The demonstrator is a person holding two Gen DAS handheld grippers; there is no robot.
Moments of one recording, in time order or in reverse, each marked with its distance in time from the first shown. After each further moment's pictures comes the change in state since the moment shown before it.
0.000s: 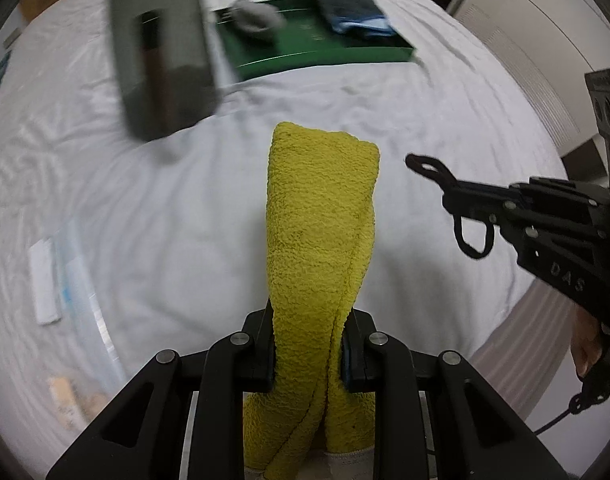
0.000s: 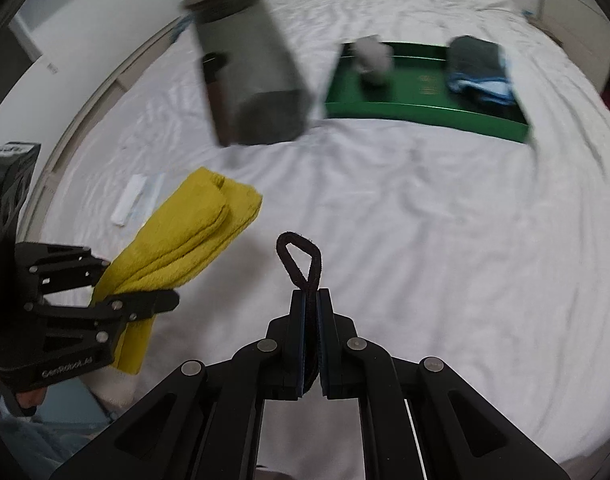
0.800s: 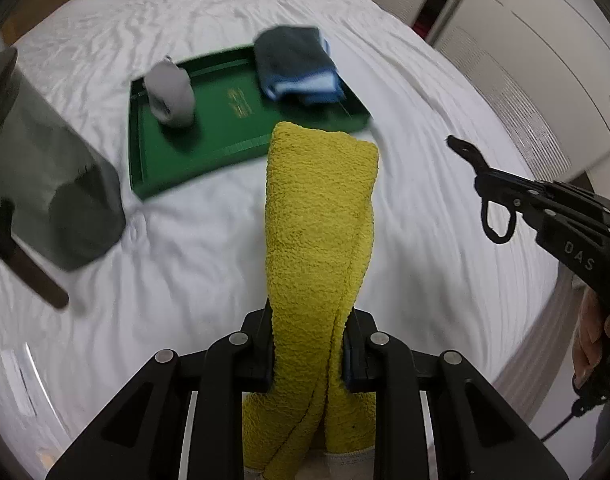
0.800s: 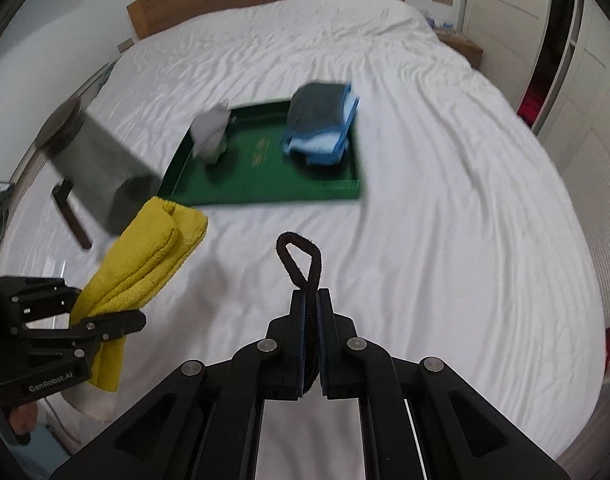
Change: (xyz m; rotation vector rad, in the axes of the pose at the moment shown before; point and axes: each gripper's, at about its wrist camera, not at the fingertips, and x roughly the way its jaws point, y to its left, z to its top) left arm 0.035 -0.067 0.144 -0.015 -0.100 -0.039; right arm -0.063 -0.135 0.063 0.100 -0.126 -0.219
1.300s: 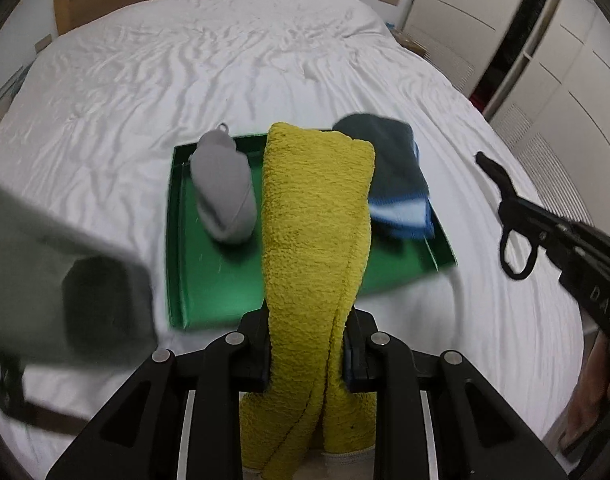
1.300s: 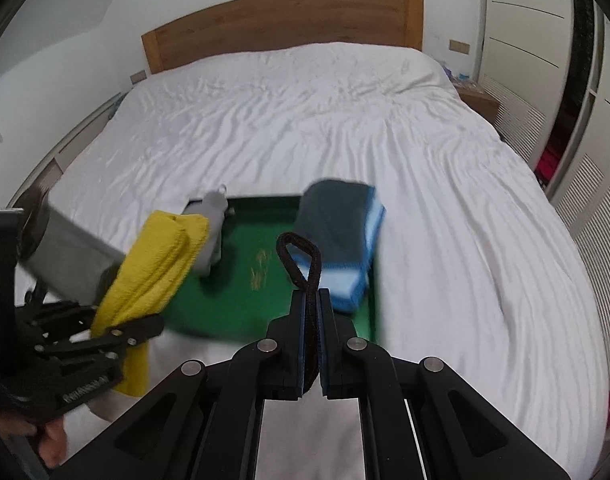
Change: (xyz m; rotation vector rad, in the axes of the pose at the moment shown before) left arm 0.038 0.061 0.102 -0.163 -0.185 0.087; right arm 0.065 0.011 0.099 -0.052 -0.173 0.029
